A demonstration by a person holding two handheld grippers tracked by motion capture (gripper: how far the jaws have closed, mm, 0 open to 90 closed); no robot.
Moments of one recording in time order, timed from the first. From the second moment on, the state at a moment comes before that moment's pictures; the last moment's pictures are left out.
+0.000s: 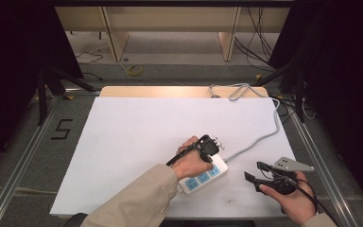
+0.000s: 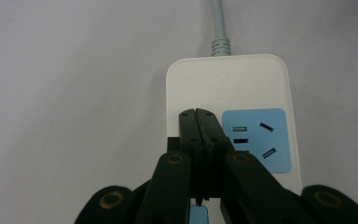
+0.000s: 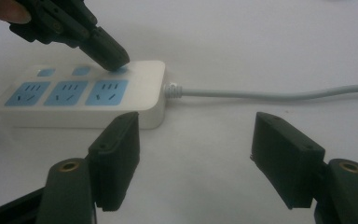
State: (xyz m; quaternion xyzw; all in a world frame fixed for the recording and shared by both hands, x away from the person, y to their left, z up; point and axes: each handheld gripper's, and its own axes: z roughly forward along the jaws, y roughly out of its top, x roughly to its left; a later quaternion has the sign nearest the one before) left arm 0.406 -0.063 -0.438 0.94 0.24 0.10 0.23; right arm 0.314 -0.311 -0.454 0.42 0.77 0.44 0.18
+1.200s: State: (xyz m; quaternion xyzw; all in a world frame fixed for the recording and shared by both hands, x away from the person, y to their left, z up) left arm 0.403 0.012 -0.418 0.89 0.29 0.12 0.33; right arm 0.314 -0.311 -0.454 0.42 0.77 0.44 0.18
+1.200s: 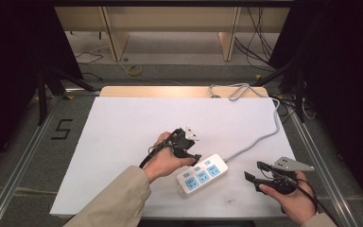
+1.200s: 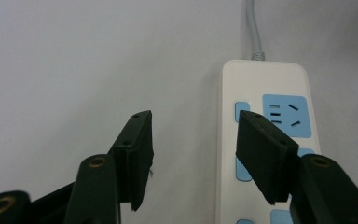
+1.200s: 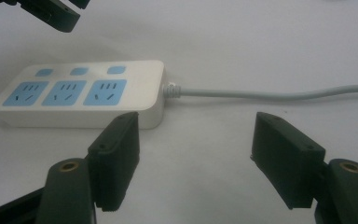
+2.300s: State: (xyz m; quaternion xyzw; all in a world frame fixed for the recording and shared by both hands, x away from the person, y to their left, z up) left arm 0.390 0.084 -0.418 0.88 0.26 0.16 0.37; right arm 0.315 -0.311 -0.453 0.42 0.77 0.44 0.18
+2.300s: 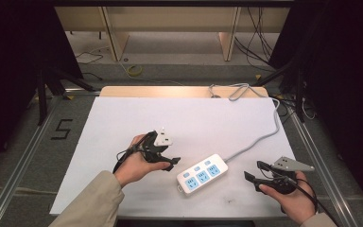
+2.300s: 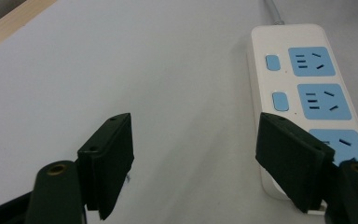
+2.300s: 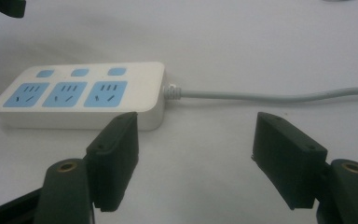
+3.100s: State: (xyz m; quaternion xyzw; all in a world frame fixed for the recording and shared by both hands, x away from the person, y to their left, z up) left arm 0.381 0.126 -0.423 0.85 0.29 0.18 0.40; right arm 0.317 -0.309 -0.455 0.41 0.78 0.44 0.17
